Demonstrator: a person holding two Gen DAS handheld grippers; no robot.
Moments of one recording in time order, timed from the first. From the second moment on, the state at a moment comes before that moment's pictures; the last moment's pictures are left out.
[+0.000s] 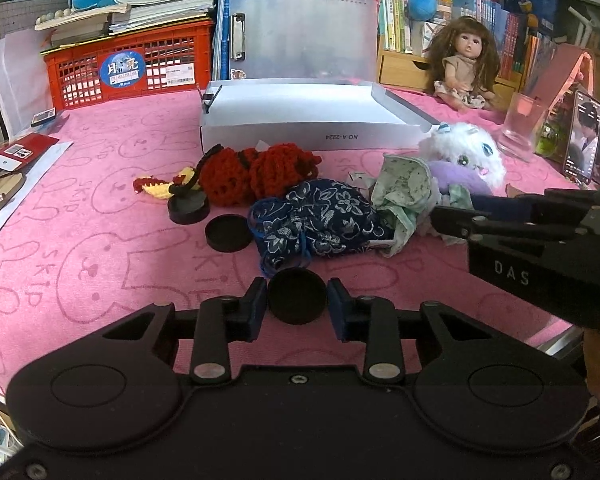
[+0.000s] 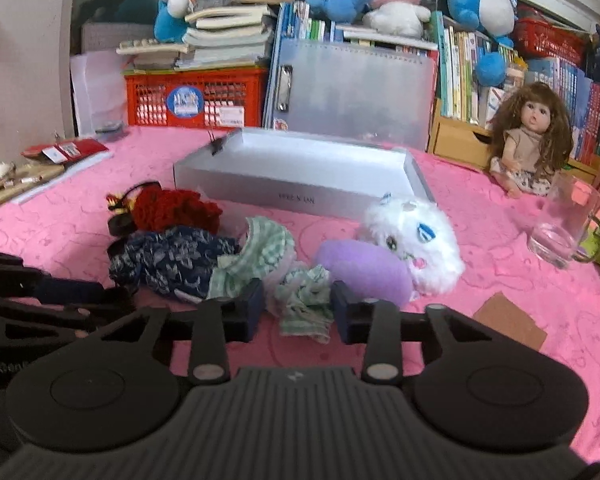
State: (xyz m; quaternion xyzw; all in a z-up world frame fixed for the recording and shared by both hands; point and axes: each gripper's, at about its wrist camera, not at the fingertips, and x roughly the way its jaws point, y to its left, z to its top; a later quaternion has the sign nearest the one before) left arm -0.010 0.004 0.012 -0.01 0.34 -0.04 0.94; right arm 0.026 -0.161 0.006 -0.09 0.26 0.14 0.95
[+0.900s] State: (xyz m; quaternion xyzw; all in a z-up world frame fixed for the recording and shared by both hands) left arm -0.010 0.006 0.011 -0.02 0.33 -0.04 0.94; right arm 0.049 -0.150 -0.007 -0.09 0.27 0.18 0.94
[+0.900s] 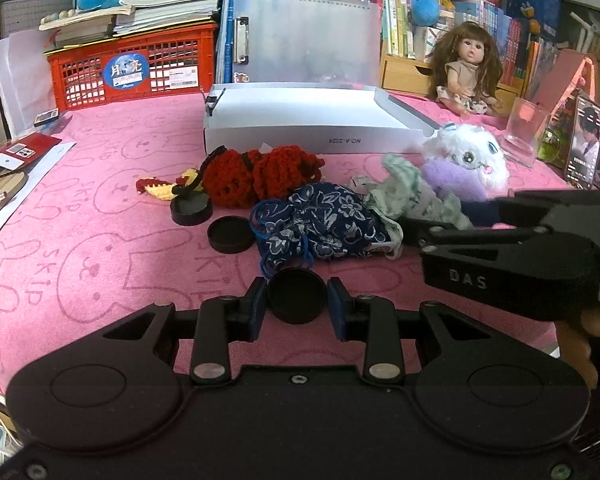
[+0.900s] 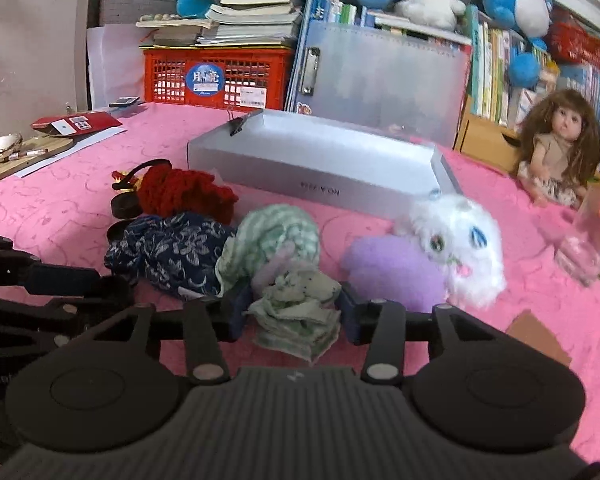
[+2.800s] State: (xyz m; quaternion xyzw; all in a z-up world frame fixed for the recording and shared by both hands) left arm 0.110 0.043 0.088 -0.07 0.27 -0.03 0.96; right arm 0.112 -0.208 0.067 0.04 0.25 0.12 0.96
